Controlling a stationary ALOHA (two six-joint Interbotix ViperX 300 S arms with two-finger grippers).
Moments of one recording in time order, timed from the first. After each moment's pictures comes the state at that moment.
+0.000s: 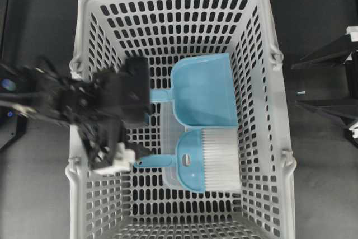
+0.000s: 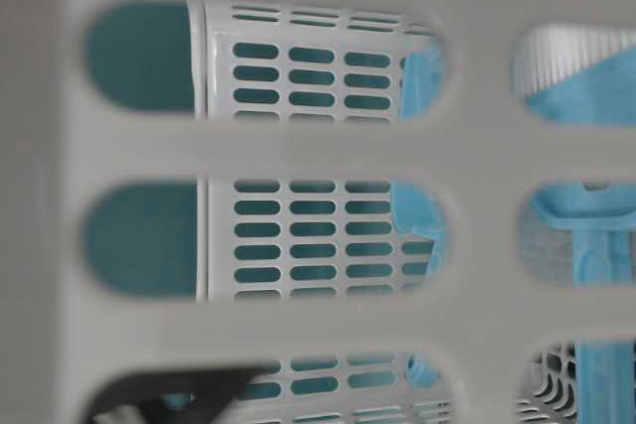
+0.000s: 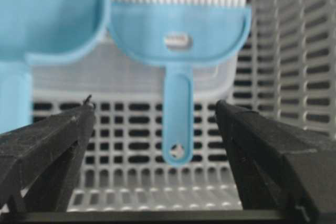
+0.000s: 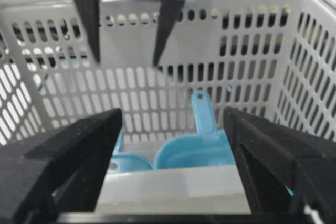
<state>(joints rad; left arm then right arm) -0.18 -0.20 0.38 0.04 0.72 -0.29 0.02 -0.94 1.09 0.01 -0.01 0.04</state>
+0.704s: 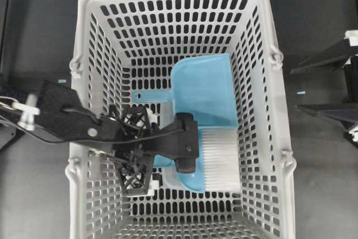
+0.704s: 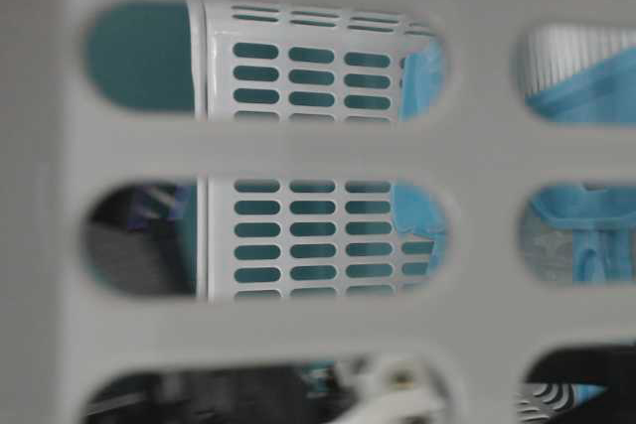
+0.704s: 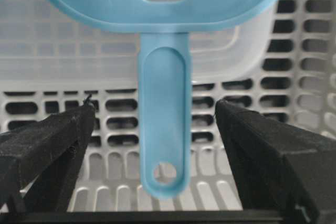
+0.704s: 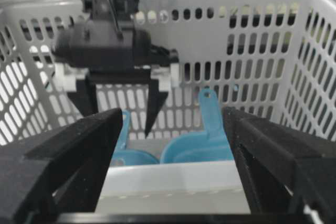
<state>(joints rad) -0.23 0.12 0.31 0.04 0.81 -0.31 0.04 -0.94 1.11 0.01 -0.03 0.04</state>
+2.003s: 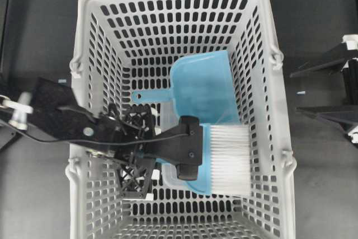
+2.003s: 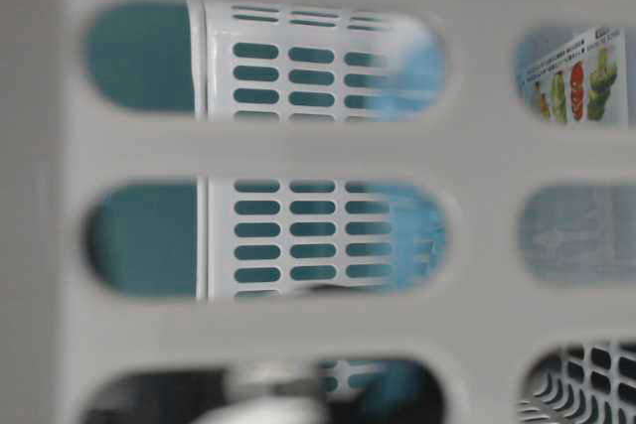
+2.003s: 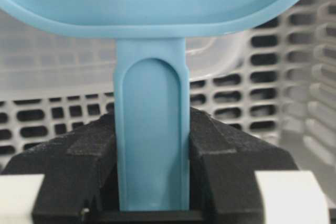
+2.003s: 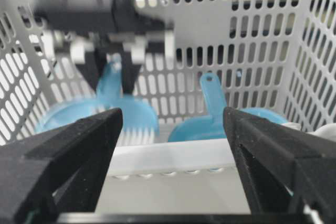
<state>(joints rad) -0.24 0.06 0.20 0.04 0.93 -0.24 0.04 -0.95 1.14 0.01 -0.04 0.06</state>
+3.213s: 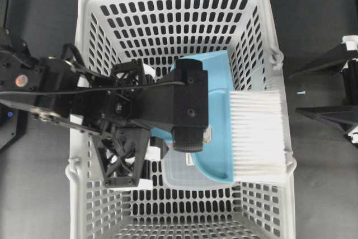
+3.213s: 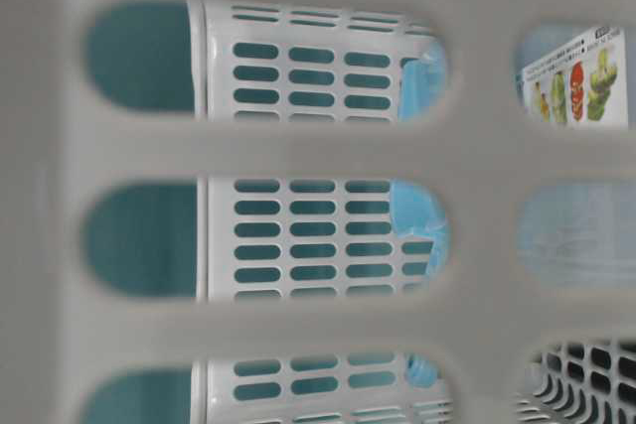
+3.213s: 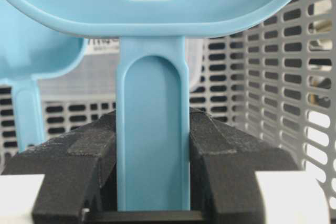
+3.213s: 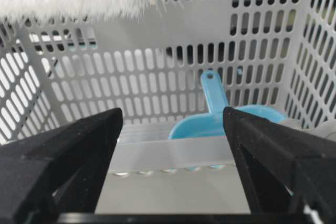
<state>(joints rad) -0.21 -0.01 -0.20 0.04 1.26 -0.23 0.04 -0.95 1.14 0.01 -0.04 0.06</state>
